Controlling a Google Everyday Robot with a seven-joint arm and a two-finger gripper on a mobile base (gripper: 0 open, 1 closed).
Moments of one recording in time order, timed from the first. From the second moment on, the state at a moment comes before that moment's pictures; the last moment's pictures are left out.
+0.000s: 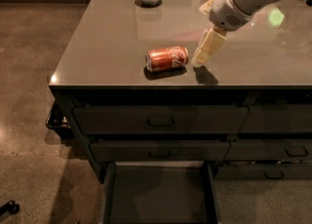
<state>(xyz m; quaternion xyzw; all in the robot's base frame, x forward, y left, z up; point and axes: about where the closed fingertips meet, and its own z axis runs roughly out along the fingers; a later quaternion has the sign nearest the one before) 0.637 -0.137 0.936 -0.62 0.72 0.04 0.32</state>
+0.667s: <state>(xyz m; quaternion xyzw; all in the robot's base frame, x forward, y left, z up) 0.661 -0.107 0.913 -0.63 0.70 0.07 0.32</state>
